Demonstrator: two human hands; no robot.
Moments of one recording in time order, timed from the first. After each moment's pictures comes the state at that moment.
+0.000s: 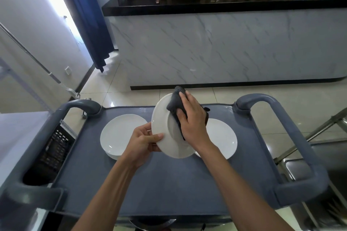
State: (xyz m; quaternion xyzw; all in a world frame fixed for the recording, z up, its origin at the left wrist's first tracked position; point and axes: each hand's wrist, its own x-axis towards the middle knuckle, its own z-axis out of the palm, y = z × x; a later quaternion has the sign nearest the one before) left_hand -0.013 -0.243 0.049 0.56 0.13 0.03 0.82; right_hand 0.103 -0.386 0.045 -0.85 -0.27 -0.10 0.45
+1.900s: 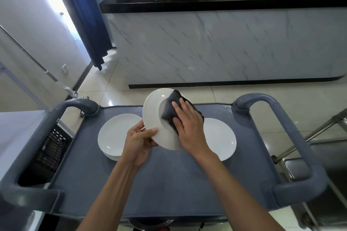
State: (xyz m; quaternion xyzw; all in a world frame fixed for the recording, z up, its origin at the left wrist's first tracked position) left_hand -0.009 -0.243 0.051 0.47 0.18 0.10 0.86; right_hand 0.094 -0.389 0.023 -0.87 -0.31 -0.08 0.37
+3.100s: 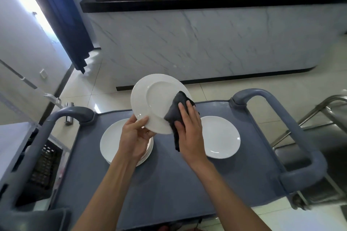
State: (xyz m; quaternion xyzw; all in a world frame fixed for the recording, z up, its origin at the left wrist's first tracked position) left_hand 0.010 -0.187 0.064 0.38 0.19 0.10 0.90; right_hand 0.062 -0.348 0.015 -0.85 -0.22 -0.16 0.45
